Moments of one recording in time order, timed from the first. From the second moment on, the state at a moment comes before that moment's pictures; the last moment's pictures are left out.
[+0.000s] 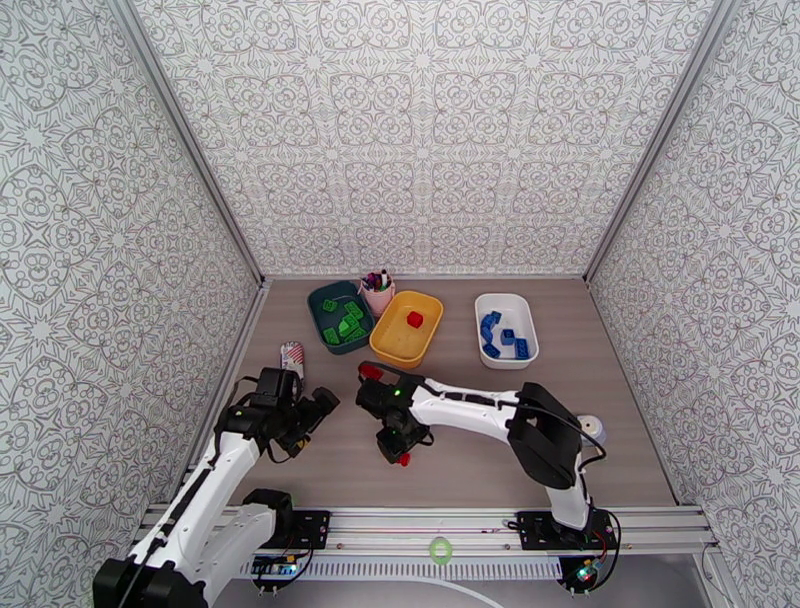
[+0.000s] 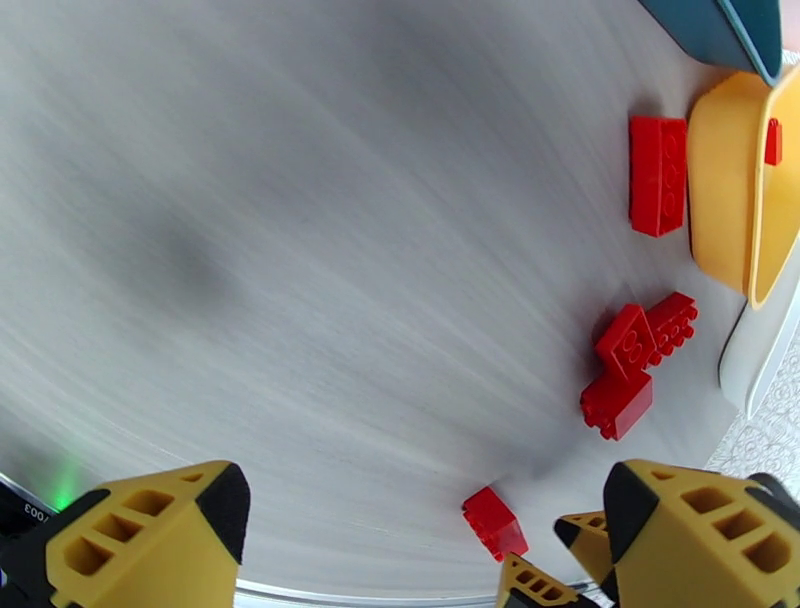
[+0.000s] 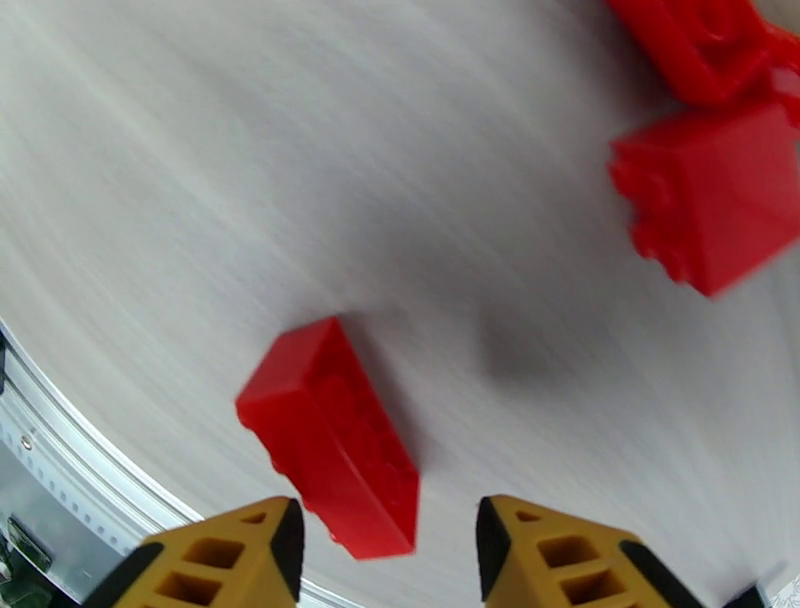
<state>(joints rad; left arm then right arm) -0.10 0.89 0.61 -0.84 0.25 -0.96 1.12 2.01 1.52 -1.00 -0.07 0.39</state>
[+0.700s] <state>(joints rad) -0.02 0.93 0.60 -0.85 0.32 -0.92 1.13 2.13 1.62 -1.04 -0.04 0.39</state>
